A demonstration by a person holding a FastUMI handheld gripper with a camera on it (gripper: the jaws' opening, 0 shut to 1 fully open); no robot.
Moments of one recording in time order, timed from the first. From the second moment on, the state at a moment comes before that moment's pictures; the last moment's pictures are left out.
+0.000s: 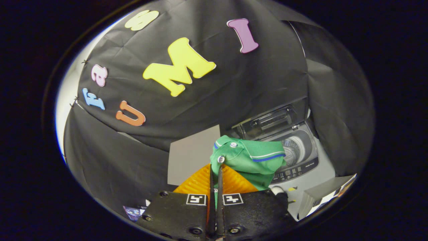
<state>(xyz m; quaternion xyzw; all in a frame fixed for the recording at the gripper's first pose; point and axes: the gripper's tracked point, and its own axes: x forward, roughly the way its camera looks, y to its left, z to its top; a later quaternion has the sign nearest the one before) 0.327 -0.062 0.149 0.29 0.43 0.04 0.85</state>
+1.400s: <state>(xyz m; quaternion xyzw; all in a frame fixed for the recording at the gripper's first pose) 0.395 -0.174 -0.126 0.24 0.47 -0.02 0.85</state>
